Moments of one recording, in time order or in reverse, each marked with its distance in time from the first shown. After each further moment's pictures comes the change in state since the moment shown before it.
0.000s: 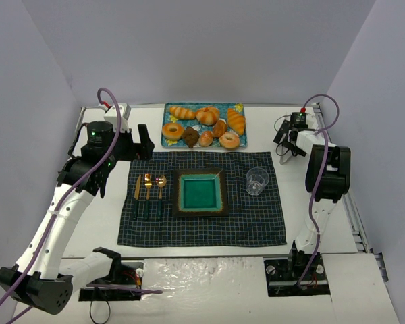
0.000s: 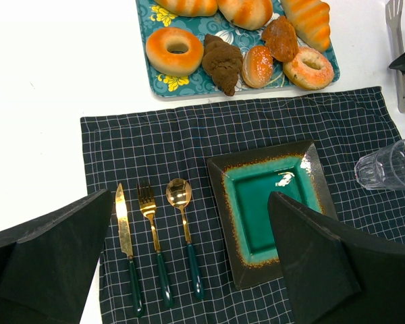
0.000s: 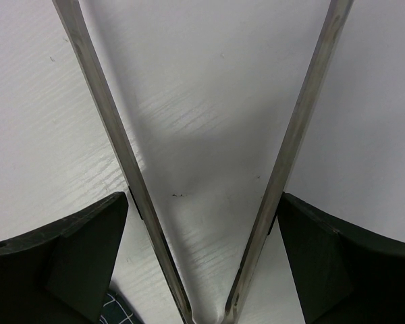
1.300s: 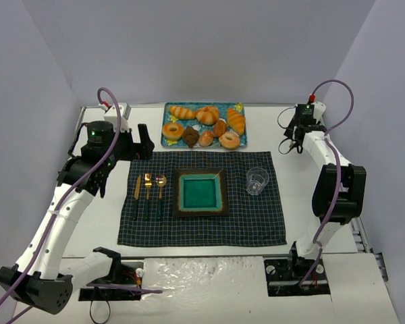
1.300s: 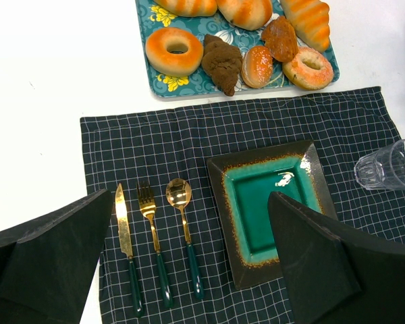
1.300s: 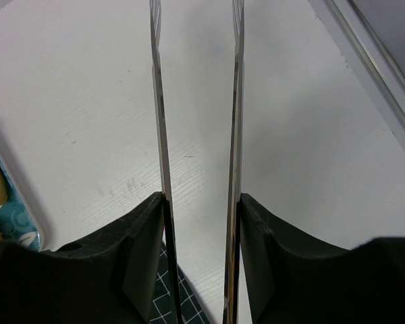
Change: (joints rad) left arm 0.000 0.000 0.000 0.001 0.001 0.000; right arm 0.047 -0.319 -0.094 -0.067 0.089 -0.004
